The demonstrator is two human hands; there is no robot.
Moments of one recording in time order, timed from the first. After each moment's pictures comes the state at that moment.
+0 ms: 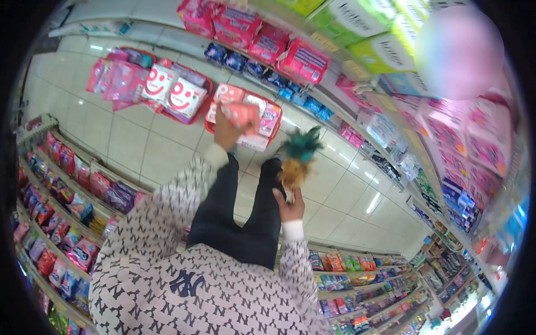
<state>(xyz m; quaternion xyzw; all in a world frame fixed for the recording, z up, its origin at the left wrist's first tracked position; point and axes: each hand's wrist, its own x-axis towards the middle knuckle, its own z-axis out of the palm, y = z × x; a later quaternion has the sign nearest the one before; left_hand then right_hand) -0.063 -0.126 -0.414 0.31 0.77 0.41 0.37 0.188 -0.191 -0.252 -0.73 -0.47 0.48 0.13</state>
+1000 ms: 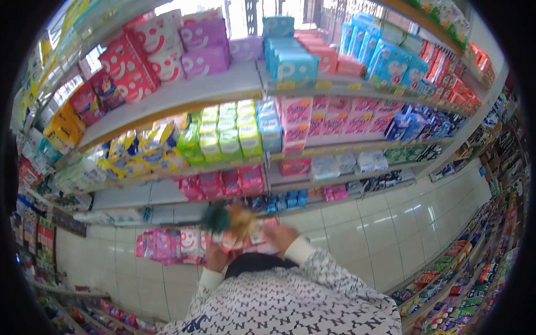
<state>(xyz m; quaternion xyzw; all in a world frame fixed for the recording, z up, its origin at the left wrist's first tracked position) -0.118 -0.237 -0.161 0.17 0.21 0.62 0.74 0.153 -0.198 -0.048 -0.54 -0.73 0.36 0.21</state>
